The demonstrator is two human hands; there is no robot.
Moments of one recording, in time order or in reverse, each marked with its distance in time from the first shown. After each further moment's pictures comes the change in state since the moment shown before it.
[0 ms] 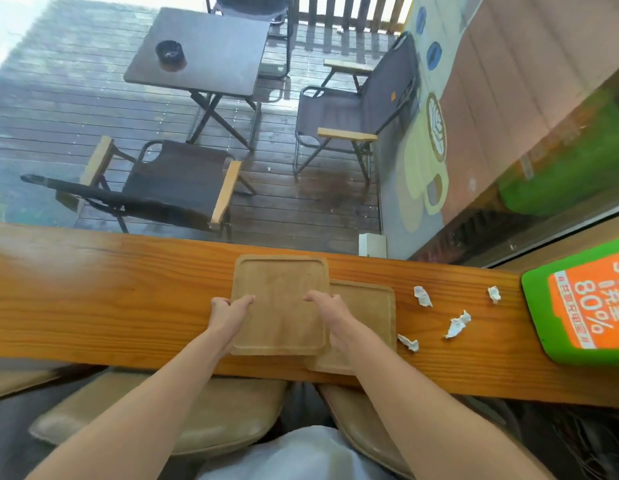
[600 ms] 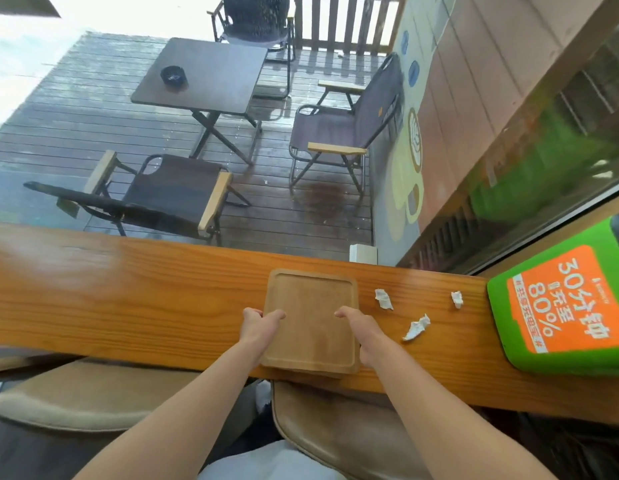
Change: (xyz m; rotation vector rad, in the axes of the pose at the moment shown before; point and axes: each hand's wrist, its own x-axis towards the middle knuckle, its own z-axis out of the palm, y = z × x) left_hand -0.075 -0.019 0.142 0.094 0.015 0.067; right_hand 0.003 0.044 -0.159 0.024 -0.036 -0.014
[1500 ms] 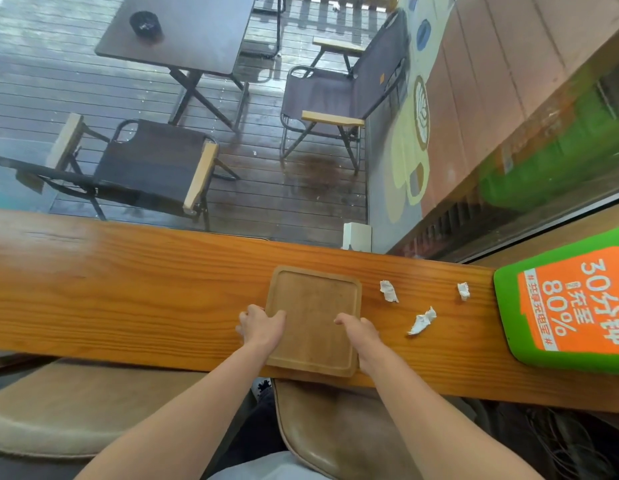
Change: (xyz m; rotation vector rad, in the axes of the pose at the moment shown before) left_hand 0.034 -0.007 0.016 0.360 0.079 0.006; right_hand 0.030 0.013 0.018 -0.091 0.176 0.100
